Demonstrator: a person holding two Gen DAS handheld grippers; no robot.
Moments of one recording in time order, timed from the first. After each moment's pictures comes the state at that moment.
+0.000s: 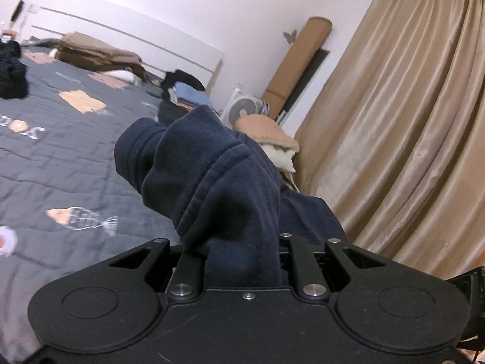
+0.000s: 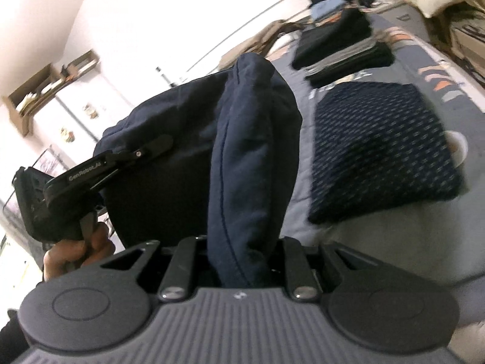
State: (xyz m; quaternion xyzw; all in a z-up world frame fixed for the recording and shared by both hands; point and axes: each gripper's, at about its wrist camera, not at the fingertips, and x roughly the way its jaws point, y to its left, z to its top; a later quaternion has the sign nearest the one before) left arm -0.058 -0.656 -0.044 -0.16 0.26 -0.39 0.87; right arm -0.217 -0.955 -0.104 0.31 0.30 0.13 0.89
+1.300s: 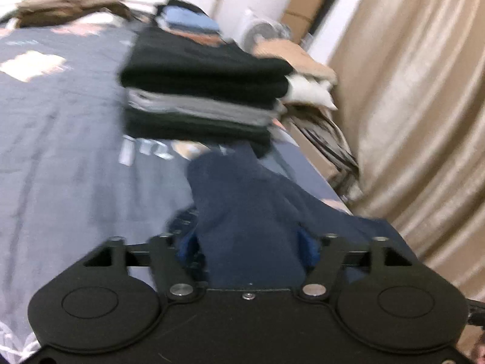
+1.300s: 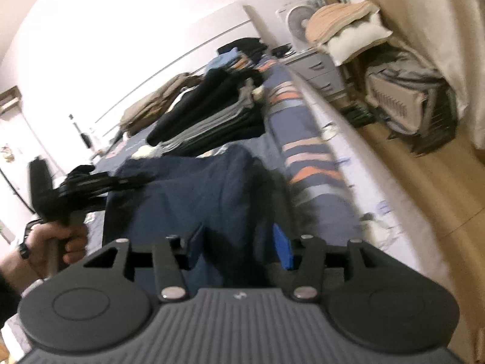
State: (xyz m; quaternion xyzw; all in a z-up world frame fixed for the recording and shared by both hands) left arm 0.151 -0.806 -0.154 -0.06 0.35 -0.36 0.86; right arm -0.134 -1.143 -0.165 0.27 0.25 -0.05 0.93
